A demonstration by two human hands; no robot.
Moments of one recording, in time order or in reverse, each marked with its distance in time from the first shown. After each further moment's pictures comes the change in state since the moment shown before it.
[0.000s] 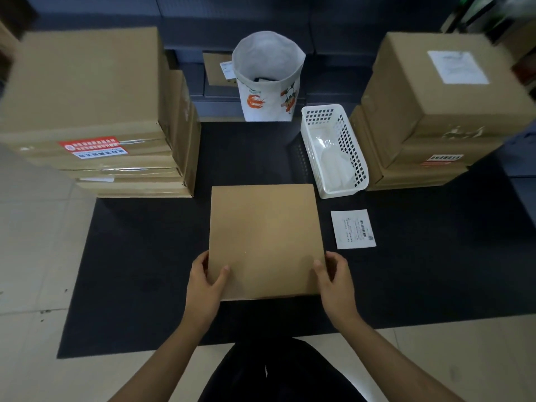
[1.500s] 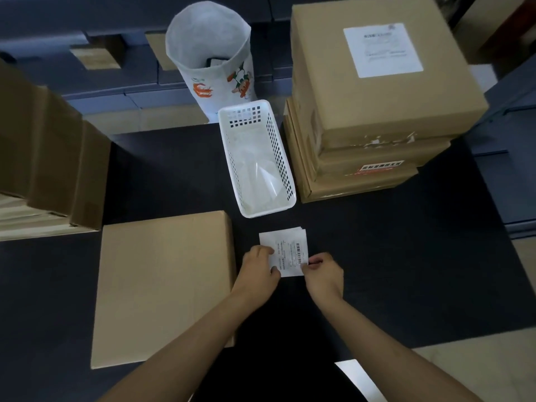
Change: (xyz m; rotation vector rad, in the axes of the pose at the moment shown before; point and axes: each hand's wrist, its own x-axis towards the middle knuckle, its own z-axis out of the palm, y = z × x) left_hand 0.049 0.101 0.270 0.708 -0.432 0.137; right_hand 0.153 0.022 -0.116 -0.264 0.008 0.352
